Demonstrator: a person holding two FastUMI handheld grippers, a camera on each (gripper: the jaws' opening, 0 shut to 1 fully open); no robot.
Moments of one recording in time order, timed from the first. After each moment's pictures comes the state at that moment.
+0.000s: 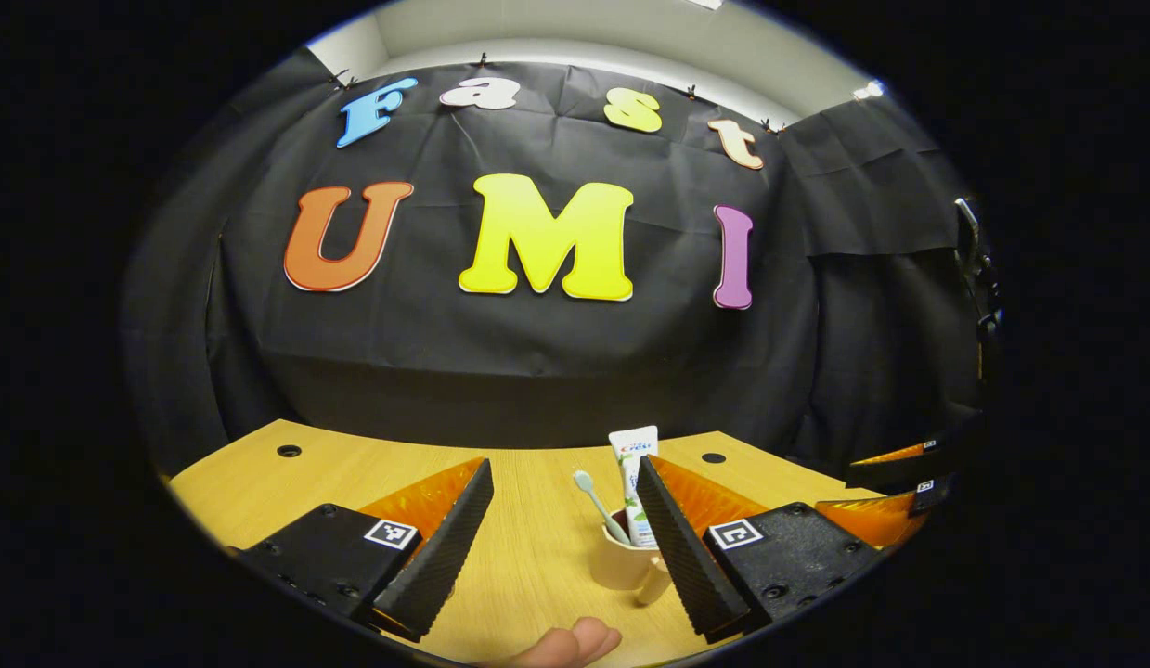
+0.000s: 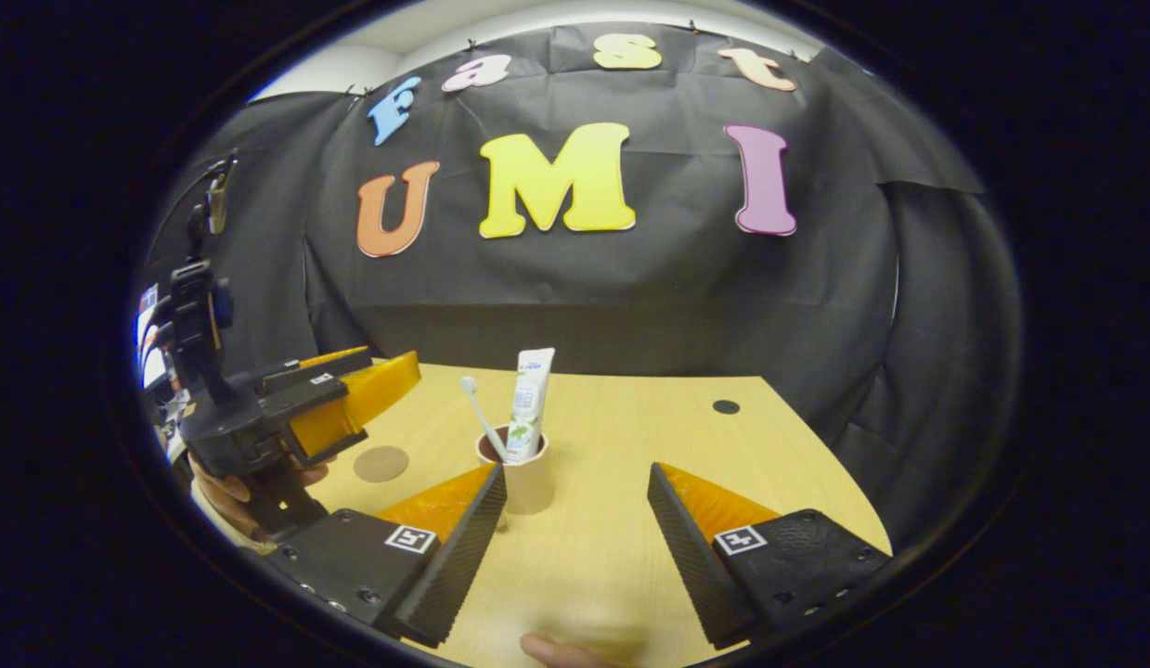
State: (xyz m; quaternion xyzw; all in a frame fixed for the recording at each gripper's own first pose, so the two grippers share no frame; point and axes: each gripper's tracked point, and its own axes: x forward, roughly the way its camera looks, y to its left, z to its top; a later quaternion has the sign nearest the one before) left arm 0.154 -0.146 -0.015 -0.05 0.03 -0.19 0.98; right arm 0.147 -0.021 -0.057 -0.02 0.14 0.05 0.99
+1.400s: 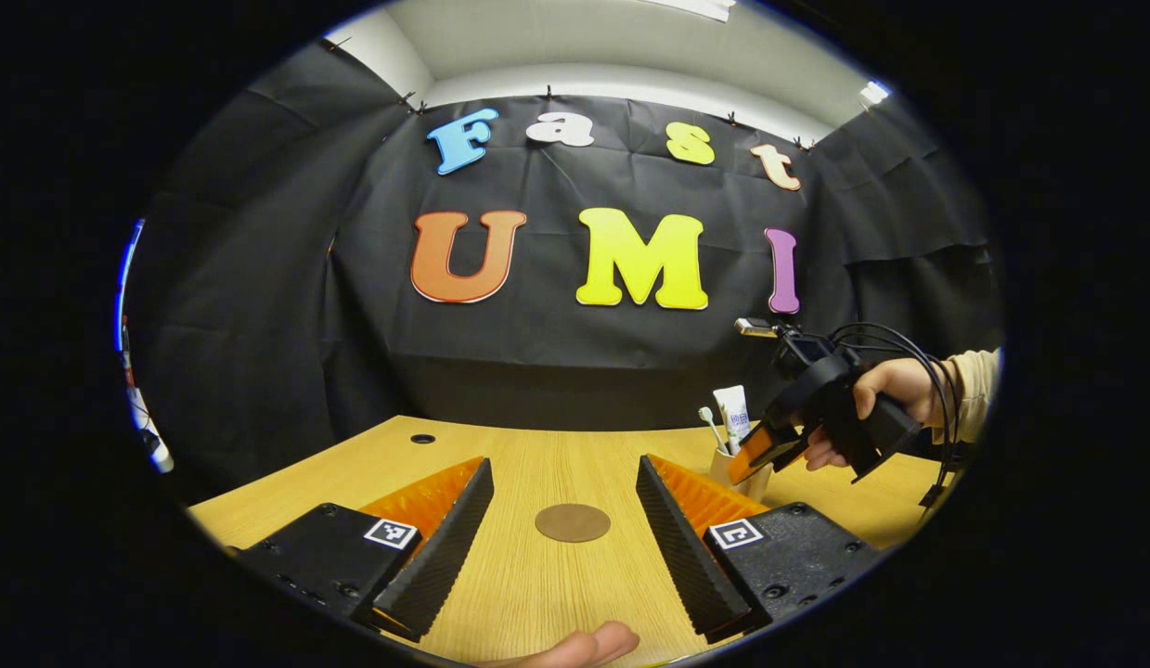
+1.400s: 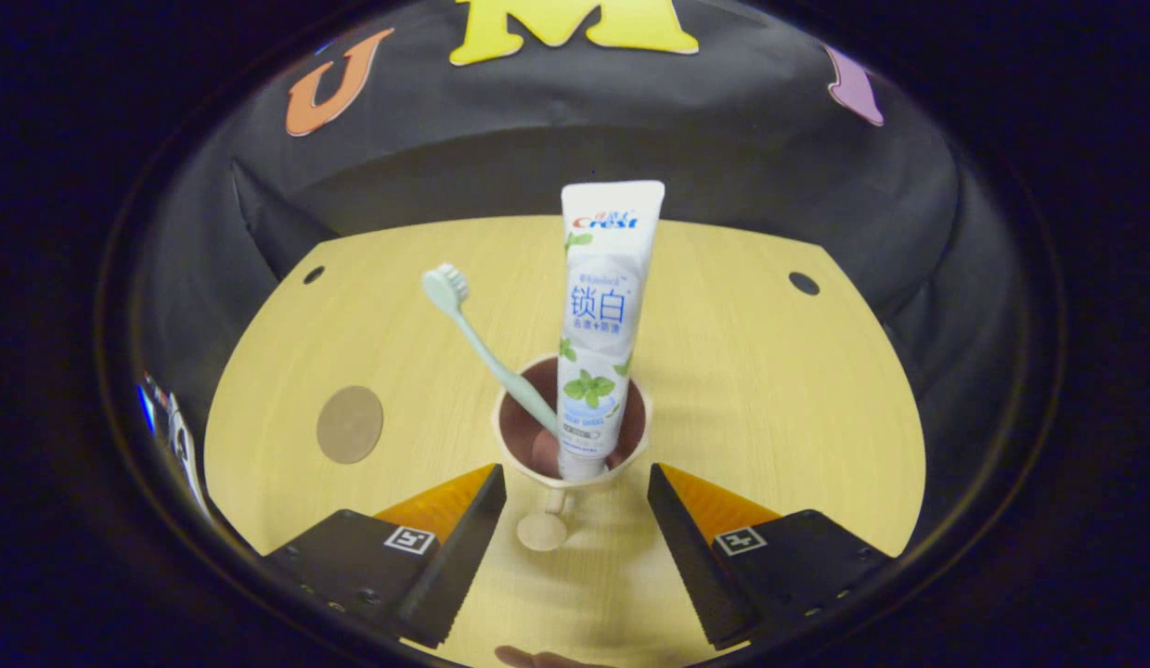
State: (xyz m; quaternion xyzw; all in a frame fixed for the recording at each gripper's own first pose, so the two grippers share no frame) left arm 0.052 0.015 -0.059 -0.06 0.00 -0.10 0.99; right arm 0.246 0.045 -0.165 -0.02 0.46 -0.01 0.89
